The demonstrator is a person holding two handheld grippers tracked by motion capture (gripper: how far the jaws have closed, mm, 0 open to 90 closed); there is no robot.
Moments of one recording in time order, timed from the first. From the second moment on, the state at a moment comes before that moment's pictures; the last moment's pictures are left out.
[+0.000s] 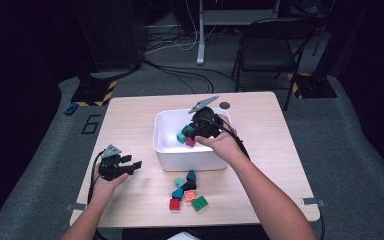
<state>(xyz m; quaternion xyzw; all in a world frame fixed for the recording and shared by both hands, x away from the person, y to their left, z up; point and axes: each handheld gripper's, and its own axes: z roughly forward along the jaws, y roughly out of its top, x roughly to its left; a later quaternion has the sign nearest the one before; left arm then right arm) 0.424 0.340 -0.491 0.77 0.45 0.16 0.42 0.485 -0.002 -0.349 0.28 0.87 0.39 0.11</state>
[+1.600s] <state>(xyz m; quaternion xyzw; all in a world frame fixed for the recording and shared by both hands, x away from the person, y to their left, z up) 0.424 0.339 -0.492 0.77 0.45 0.16 0.42 0.529 0.027 -0.376 0.29 0.89 0.35 0.10</state>
